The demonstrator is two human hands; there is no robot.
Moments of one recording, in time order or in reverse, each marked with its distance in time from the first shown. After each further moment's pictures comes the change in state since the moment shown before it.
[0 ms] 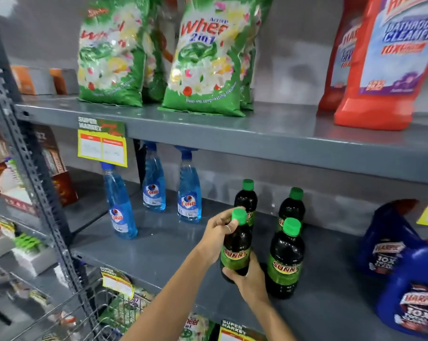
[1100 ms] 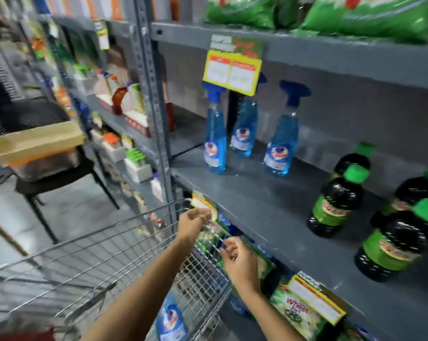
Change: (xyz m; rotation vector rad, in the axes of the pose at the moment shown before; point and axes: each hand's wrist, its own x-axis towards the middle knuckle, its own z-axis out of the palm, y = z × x) left_hand -0.169 -0.029 -0.176 0.180 0.821 -0.266; right_hand -0.101 0.018 0.148 -0.334 -0.342 -0.227
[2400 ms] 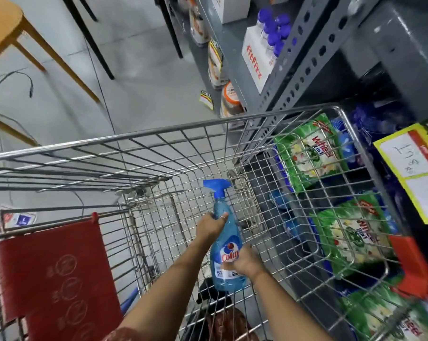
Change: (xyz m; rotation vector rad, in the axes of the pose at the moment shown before) left_hand 0.059 -0.303 -0.146 0.227 0.228 -0.882; right_hand -0.022 0.173 0.290 -0.458 -1.097 0.778
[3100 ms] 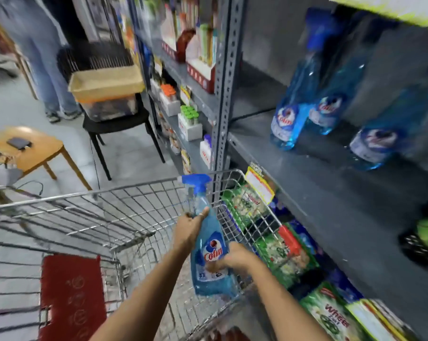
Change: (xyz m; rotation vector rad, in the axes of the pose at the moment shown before) left_hand -0.228 0.088 -0.023 -0.333 0.147 0.566; right_hand -0.210 -0.001 -0.114 0.091 0.023 -0.544
